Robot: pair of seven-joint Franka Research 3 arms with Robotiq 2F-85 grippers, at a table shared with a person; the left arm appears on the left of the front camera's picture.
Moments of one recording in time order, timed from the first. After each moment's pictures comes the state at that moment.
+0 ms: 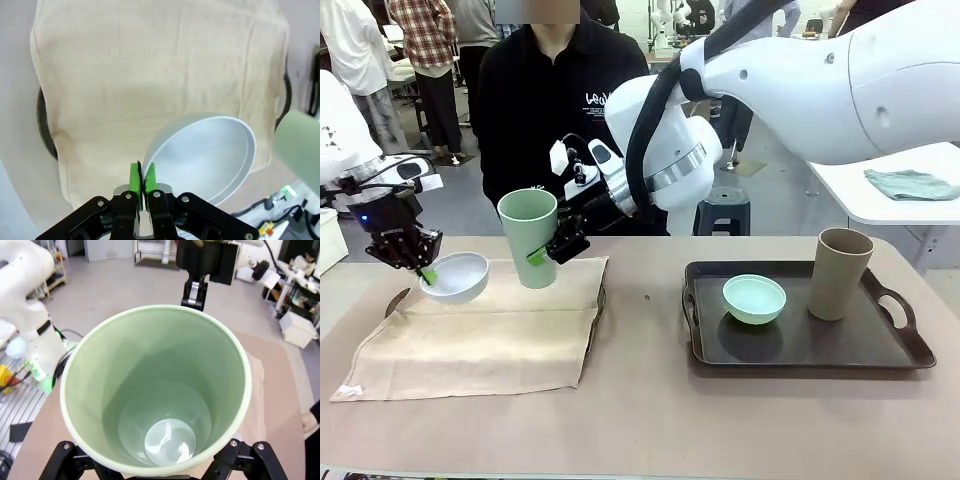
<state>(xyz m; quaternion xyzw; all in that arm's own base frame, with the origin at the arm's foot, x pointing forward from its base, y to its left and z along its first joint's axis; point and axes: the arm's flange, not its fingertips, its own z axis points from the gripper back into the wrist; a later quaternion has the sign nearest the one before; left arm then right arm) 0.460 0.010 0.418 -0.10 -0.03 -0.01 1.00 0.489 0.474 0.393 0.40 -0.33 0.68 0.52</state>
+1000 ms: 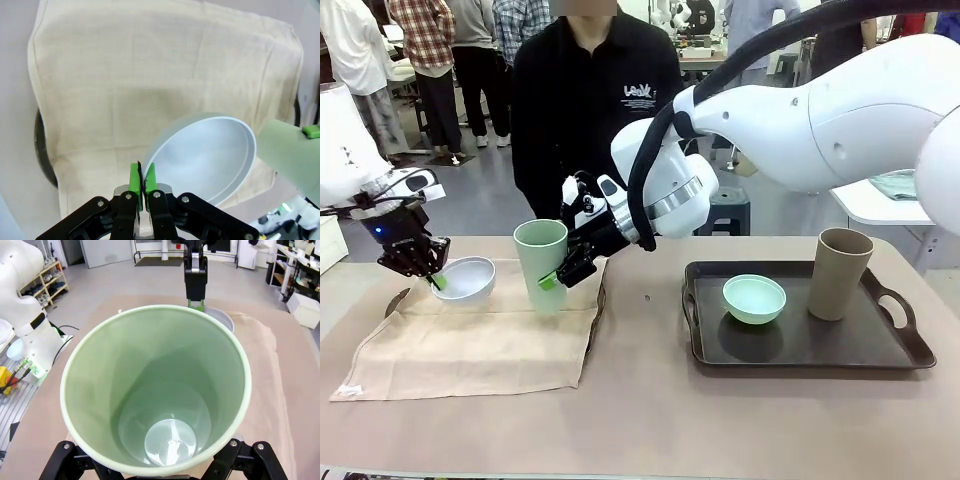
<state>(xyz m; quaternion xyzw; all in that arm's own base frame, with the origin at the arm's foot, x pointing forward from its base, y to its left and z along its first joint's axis) 0.482 0.020 0.378 -0.10 -0.03 0.02 0.99 0.513 0.470 0.324 0.42 -0.30 0.66 0.55</state>
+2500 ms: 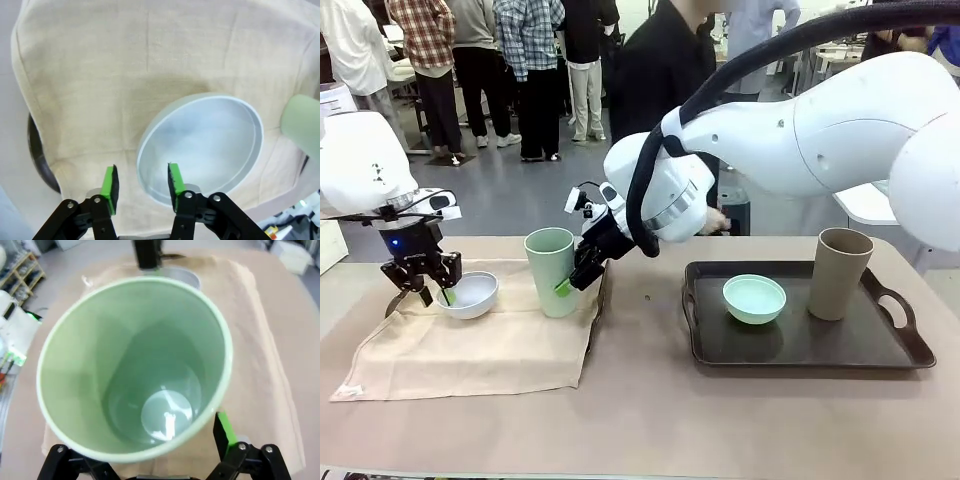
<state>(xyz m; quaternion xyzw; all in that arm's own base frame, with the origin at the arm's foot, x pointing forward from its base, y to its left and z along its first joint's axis) 0.493 0.009 0.350 -0.05 0.04 0.00 1.00 0.533 0.457 0.314 0.34 -0.23 0.64 0.66</state>
